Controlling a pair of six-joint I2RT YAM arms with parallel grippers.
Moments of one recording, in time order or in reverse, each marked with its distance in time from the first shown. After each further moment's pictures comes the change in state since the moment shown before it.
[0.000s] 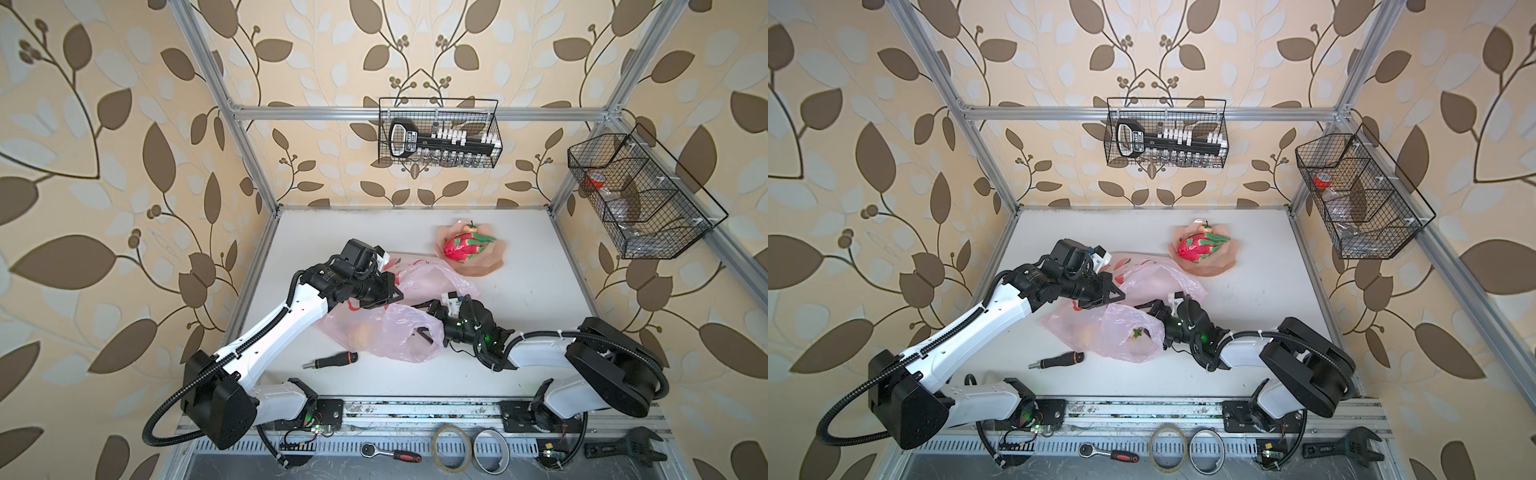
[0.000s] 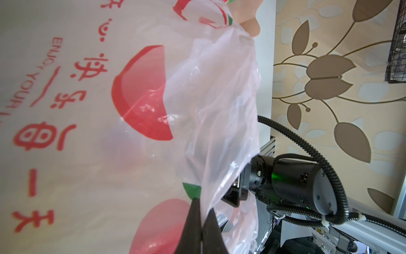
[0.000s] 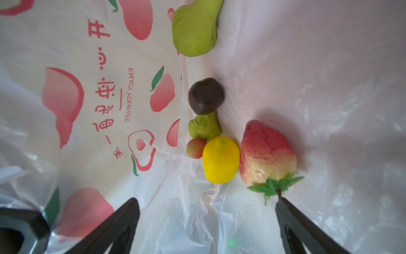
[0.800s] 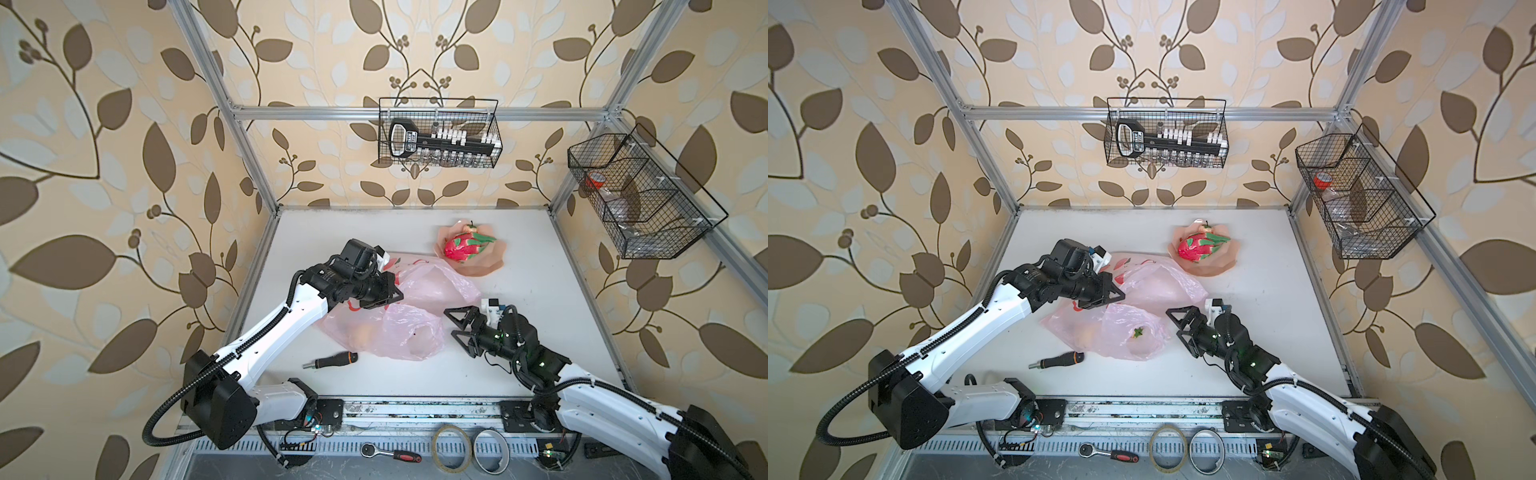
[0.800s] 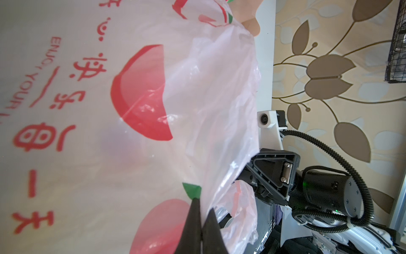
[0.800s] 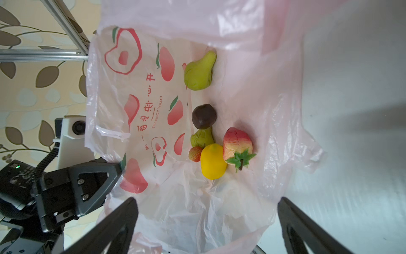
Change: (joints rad) left arm 0.000 0.000 0.000 0.000 0.001 0.000; right arm -0.131 -0.674 -0.187 -0.488 0.079 -0.069
